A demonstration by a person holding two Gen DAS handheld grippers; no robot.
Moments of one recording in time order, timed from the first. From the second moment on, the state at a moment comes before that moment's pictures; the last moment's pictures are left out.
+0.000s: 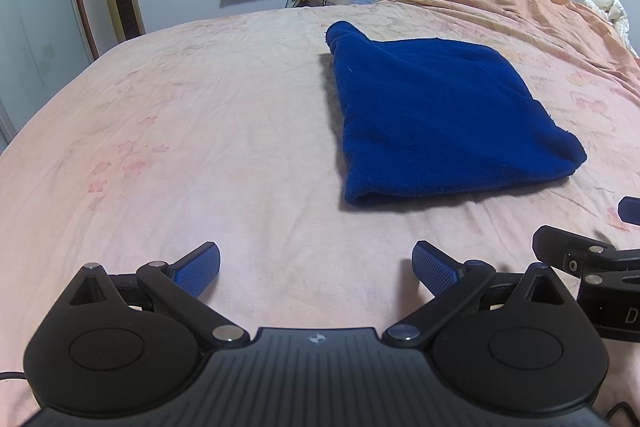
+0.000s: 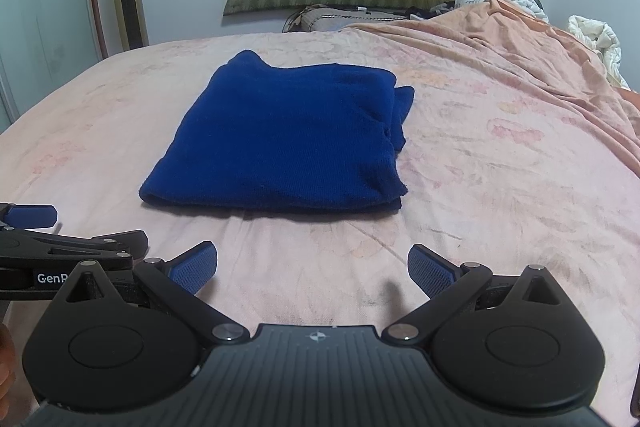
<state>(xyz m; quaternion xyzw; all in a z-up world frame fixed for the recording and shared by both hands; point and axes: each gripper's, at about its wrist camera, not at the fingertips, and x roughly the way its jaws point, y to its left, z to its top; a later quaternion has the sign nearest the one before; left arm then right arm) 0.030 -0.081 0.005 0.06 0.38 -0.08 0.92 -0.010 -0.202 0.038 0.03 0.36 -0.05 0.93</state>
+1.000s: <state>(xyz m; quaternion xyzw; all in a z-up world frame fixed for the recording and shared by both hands) 0.030 -0.083 0.007 0.07 0.38 -0.08 0.92 -0.010 -0.201 0.038 0.03 0.36 -0.04 0.93</state>
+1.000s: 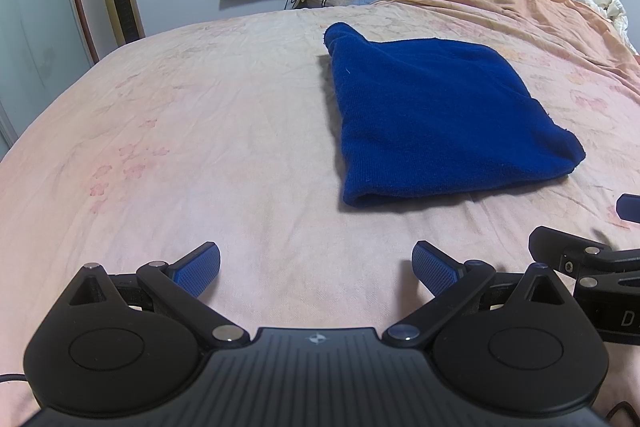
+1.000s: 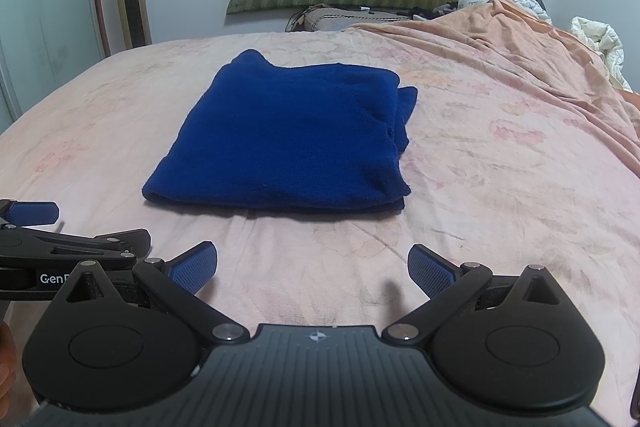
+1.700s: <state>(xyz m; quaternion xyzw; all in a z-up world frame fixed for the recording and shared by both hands) 0.029 -0.079 0.008 0.07 0.36 -0.08 0.93 -0.010 -0.207 0.039 0.03 0.36 -0.05 0.93</state>
